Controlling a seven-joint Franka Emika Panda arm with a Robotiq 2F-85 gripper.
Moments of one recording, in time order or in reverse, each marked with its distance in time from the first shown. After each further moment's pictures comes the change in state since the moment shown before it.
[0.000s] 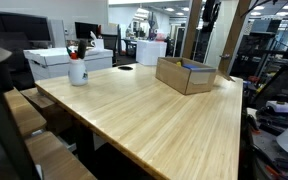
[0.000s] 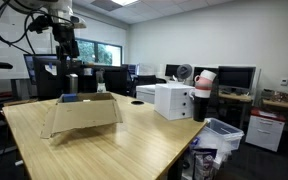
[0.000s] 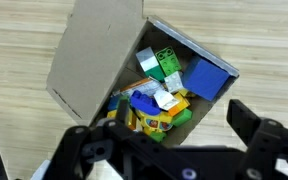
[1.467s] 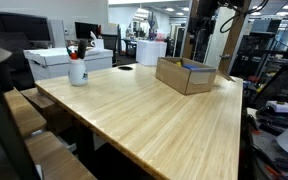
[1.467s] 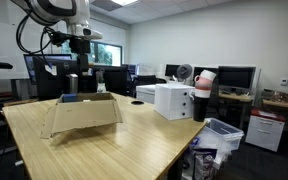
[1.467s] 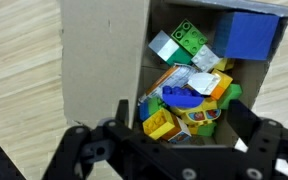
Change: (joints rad) arm -0.052 0.141 -0.098 0.000 0.027 0.136 0.242
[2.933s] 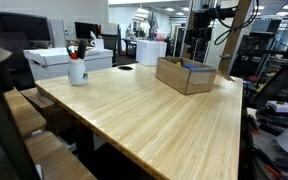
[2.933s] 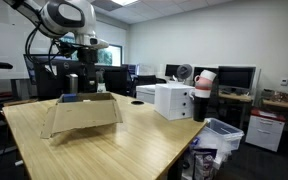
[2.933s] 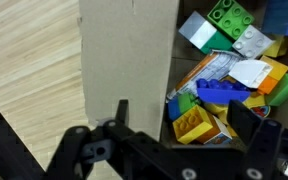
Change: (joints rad) arm -0.042 0.098 0.005 0.001 -0.112 0.067 0.081
